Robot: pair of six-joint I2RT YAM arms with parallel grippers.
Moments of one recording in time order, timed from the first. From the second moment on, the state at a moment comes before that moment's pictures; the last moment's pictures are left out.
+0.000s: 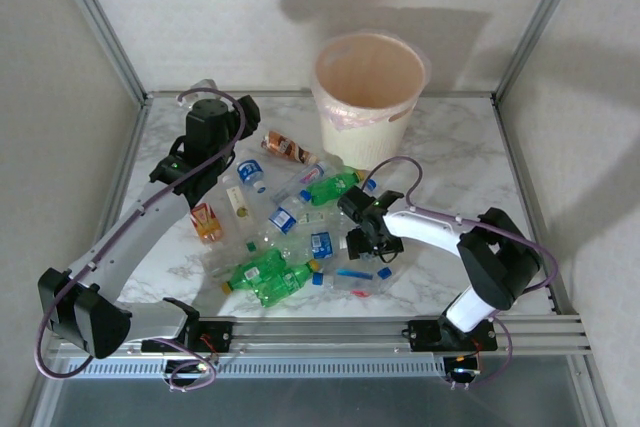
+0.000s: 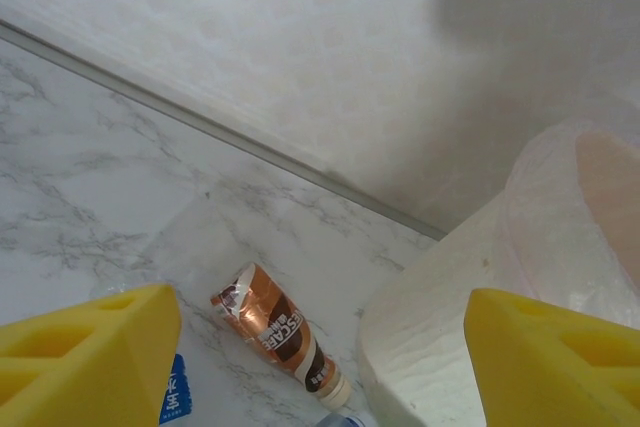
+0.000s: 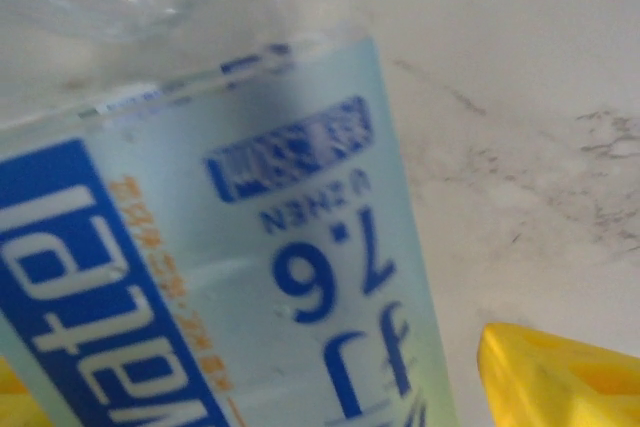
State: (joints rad) left arm -0.40 1.28 1.22 -0.27 -0.38 -0.66; right arm 0.79 1.60 0.93 -0.83 0.11 0.61
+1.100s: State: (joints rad) left arm -0.40 1.34 1.22 -0.27 -0.36 -0.68; right arm 0.77 1.29 1.05 -1.01 0.19 0.72
